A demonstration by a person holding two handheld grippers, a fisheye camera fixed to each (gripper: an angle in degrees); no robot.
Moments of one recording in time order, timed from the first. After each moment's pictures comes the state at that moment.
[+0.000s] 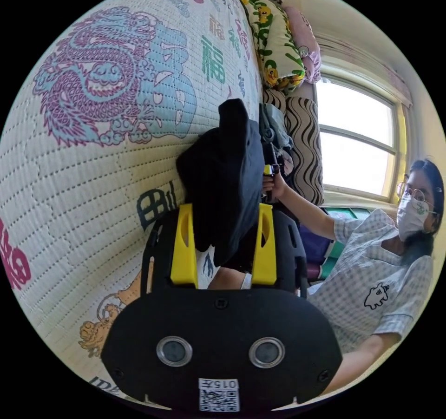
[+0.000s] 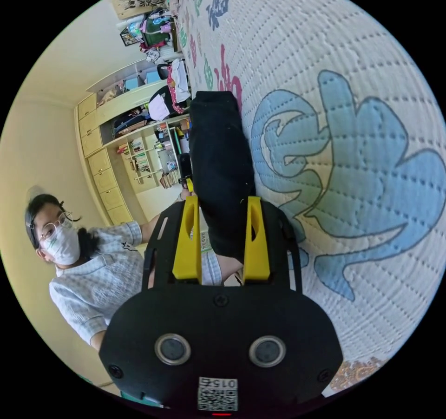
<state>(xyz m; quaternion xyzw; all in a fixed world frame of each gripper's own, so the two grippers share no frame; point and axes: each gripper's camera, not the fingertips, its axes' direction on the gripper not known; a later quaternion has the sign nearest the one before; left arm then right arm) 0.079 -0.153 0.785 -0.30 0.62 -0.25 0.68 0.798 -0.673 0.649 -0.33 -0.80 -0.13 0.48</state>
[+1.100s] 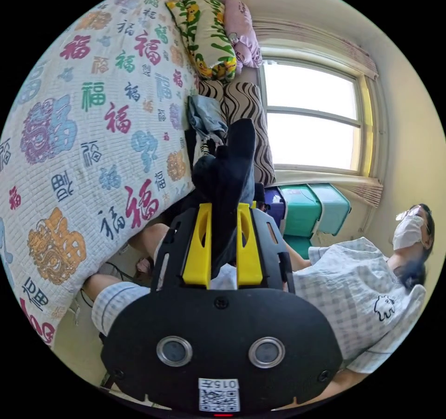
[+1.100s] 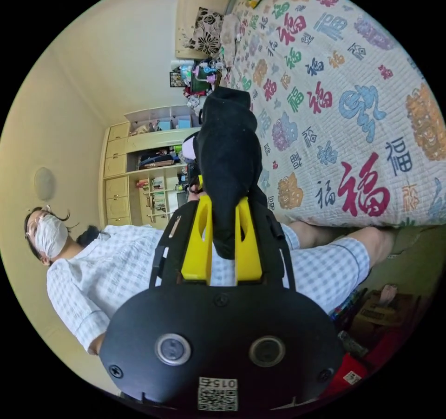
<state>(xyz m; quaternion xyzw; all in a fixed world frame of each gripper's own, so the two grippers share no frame) 0.146 -0.268 0.602 -0.26 0.68 -0.21 0.65 1.040 -0.623 0.244 -0.19 -0.82 0.04 0.53</state>
